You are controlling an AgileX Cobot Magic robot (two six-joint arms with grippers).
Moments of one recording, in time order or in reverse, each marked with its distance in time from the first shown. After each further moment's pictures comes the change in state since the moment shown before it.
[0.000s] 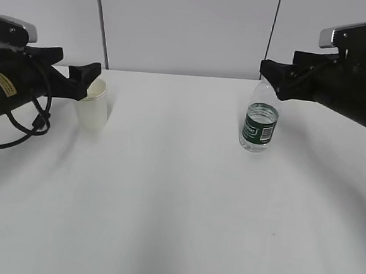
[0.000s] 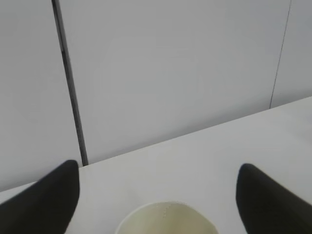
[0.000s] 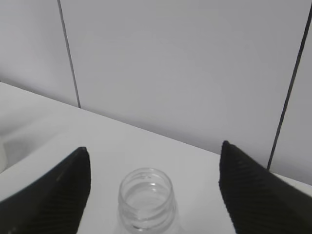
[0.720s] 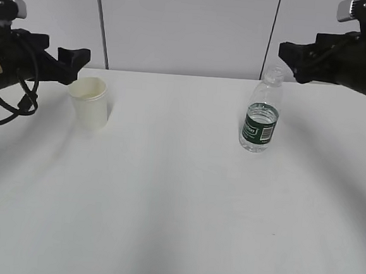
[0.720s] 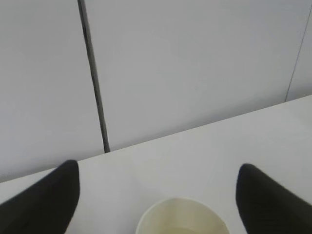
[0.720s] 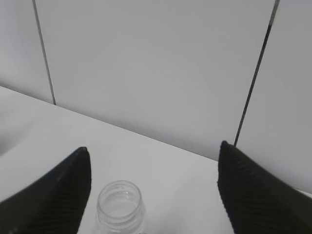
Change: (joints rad) left arm 0.000 -0.152 0.005 0.002 0.231 -0.056; right arm 0.000 -0.158 0.000 -0.004 0.217 0.018
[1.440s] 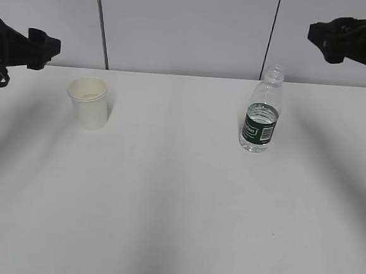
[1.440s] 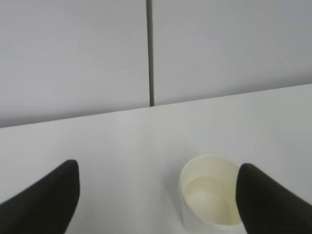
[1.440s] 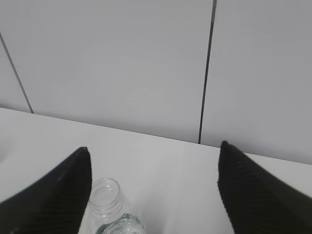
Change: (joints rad) left arm 0.000 -0.243 0.003 0.000 0.469 -0.133; right arm 0.000 -0.201 0.000 -0.076 0.279 0.228
